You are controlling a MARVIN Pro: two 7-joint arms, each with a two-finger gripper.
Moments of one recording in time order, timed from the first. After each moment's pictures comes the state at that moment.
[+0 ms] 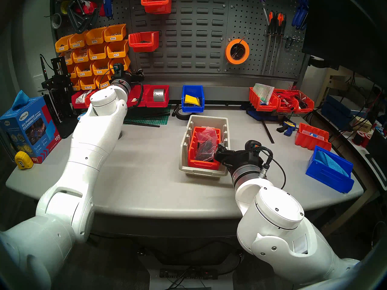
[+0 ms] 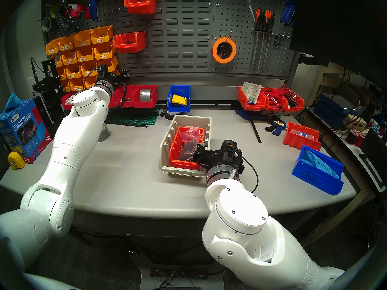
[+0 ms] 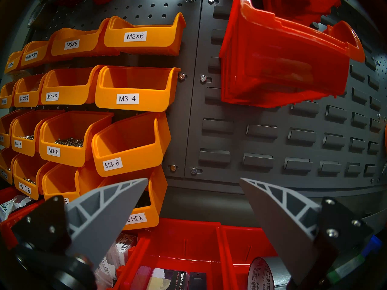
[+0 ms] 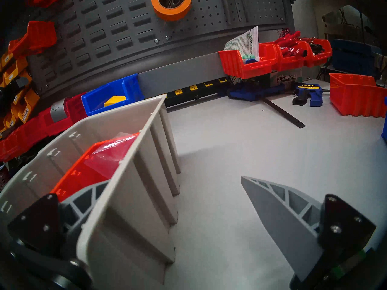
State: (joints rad) left arm 0.84 -1.22 -1.38 -1.30 -0.51 0.25 0.16; right arm -1.60 -1.04 0.87 -2.45 0.84 0.33 -1.25
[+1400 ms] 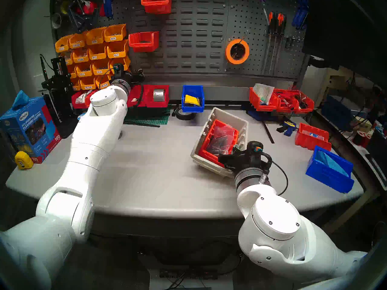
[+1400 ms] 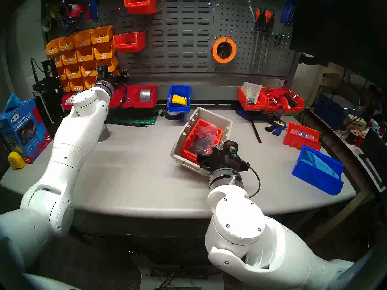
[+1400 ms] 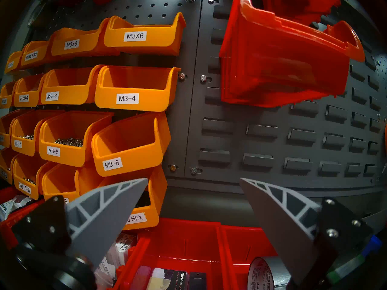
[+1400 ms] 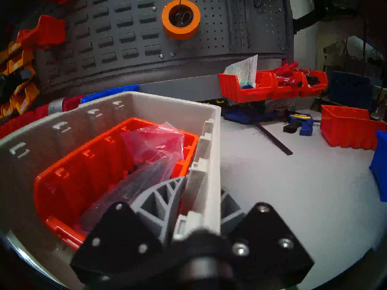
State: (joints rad) left arm 0.84 -1.22 -1.38 -1.30 -0.51 0.25 0.16; right arm -1.55 -0.94 0.77 -2.43 0.69 0.34 -1.28
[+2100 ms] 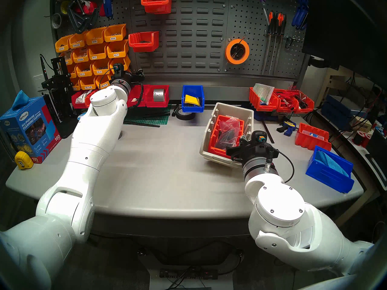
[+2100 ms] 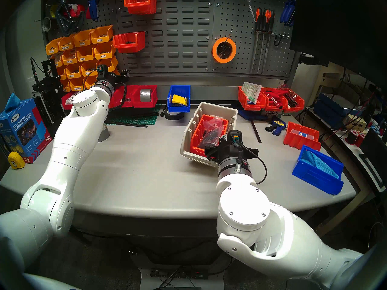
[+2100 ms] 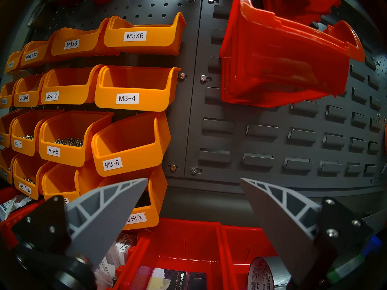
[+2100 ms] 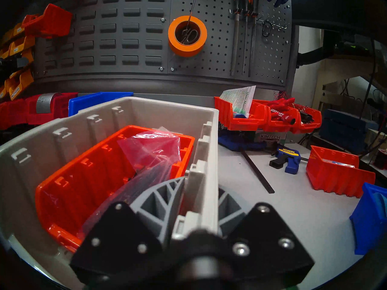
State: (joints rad) left arm 0.84 -1.22 -1.38 -1.30 -0.51 0.25 0.16; right arm -1.50 -0.84 0.86 -2.42 0.72 0.43 -1.23
